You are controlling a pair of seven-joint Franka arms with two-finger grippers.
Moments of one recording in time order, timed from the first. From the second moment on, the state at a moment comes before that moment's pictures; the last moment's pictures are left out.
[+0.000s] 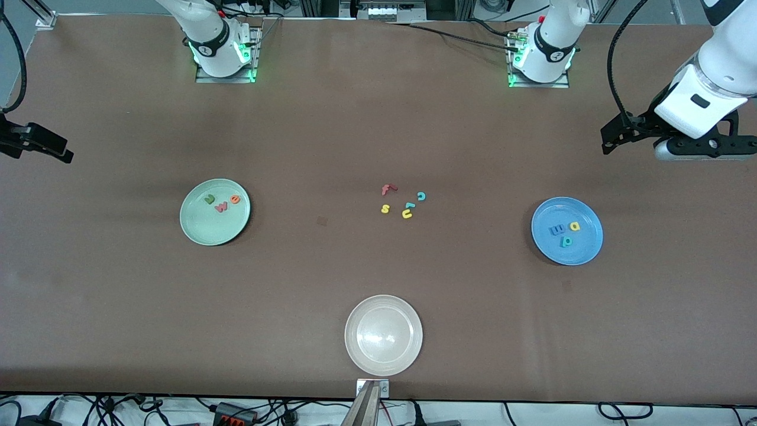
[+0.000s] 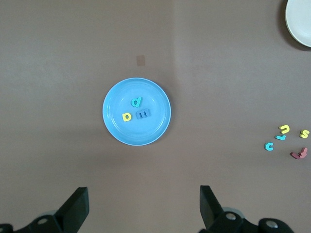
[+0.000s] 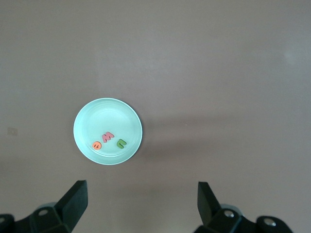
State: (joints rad) left arm -0.02 -0.05 -0.10 -1.72 0.01 1.66 -0.14; right arm -0.02 0.02 -0.09 -1.64 -0.02 1.66 -0.03
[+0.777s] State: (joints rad) left arm -0.02 -0.05 -0.10 -1.72 0.01 1.66 -0.14; right arm -0.02 -0.07 -0.09 -1.76 -0.02 1.68 -0.04
